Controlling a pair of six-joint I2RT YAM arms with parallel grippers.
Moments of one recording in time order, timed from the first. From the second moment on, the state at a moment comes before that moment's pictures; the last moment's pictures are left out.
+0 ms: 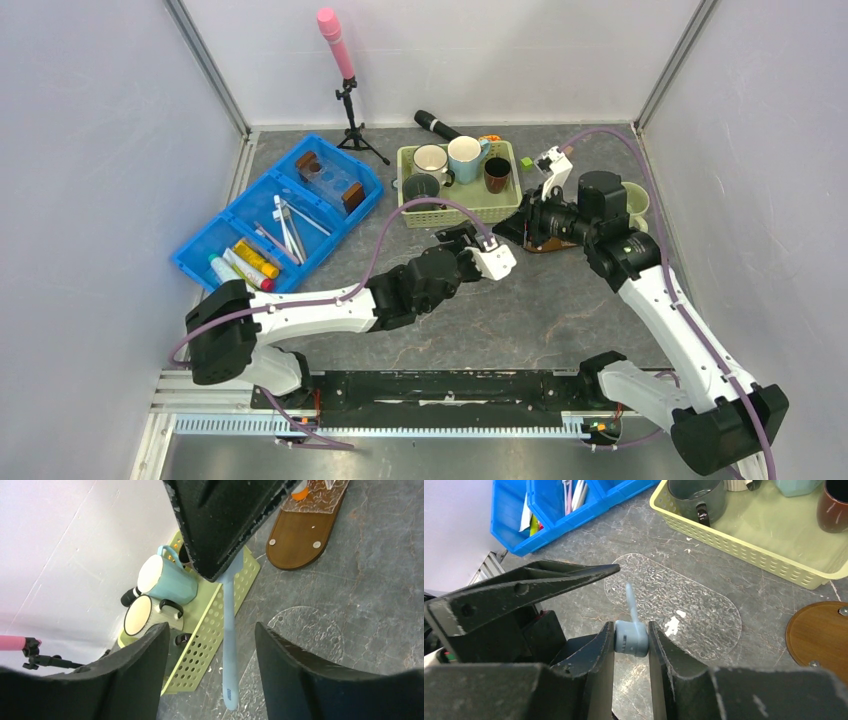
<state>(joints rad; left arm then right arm) -1.19 1.44 0.90 0.35 -0.47 0.58 0.35 1.01 0.98 -0.40 -0.54 0.25</state>
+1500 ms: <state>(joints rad) -0.79 0.95 0.87 -0.01 -0.59 0.11 0.35 0.70 1.05 -0.66 0.30 0.03</state>
